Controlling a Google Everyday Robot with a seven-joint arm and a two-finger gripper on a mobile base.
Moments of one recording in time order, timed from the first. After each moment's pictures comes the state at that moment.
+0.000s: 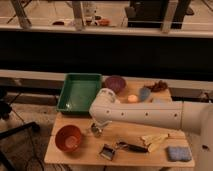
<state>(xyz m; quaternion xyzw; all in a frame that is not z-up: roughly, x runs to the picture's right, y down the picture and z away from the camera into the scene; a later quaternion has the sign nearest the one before) -0.029 0.194 0.776 -0.26 -0.10 -0.20 0.94</state>
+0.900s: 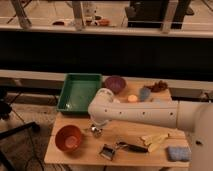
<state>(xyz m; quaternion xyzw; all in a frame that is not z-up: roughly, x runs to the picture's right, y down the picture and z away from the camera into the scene) -0.042 0.197 0.784 -0.27 -0.12 -0.20 0.93</state>
